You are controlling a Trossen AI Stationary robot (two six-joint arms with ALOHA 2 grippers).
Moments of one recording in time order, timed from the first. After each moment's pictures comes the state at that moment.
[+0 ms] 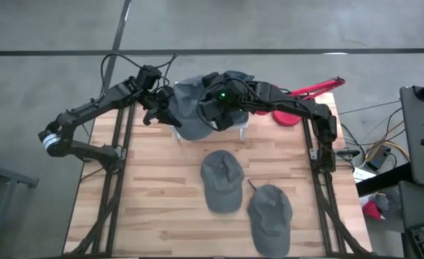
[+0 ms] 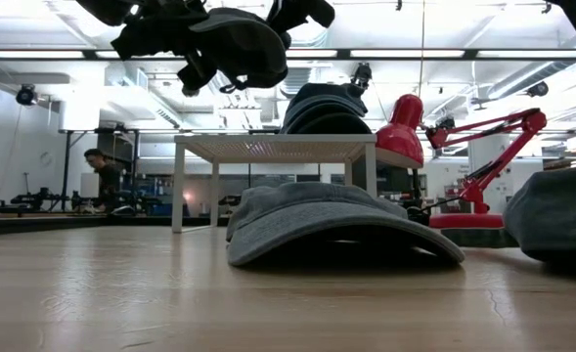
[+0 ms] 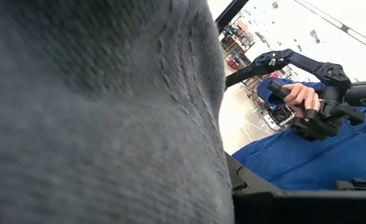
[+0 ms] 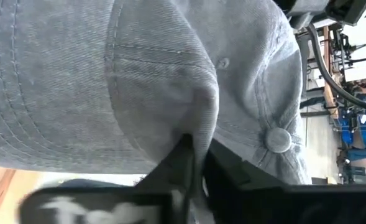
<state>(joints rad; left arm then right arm) 0.73 1.24 1.09 -0.50 1.29 -0.01 -0.18 1.95 2.20 -0.92 0.26 -0.89</state>
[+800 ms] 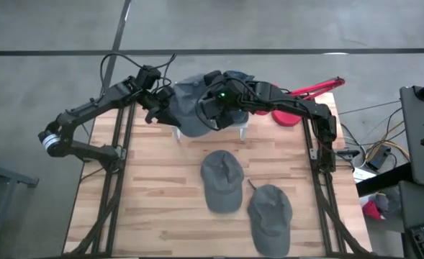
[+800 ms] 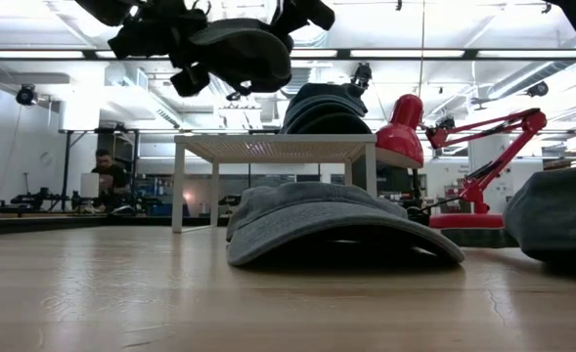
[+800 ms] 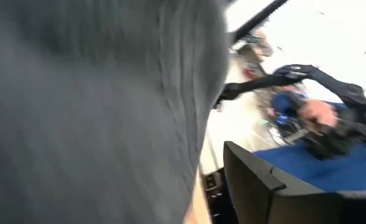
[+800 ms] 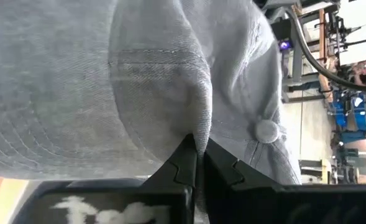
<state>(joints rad) 0.76 1.24 1.09 -0.57 1.22 -0.08 -0.18 1.95 2.20 -0.93 0.32 -0.86</state>
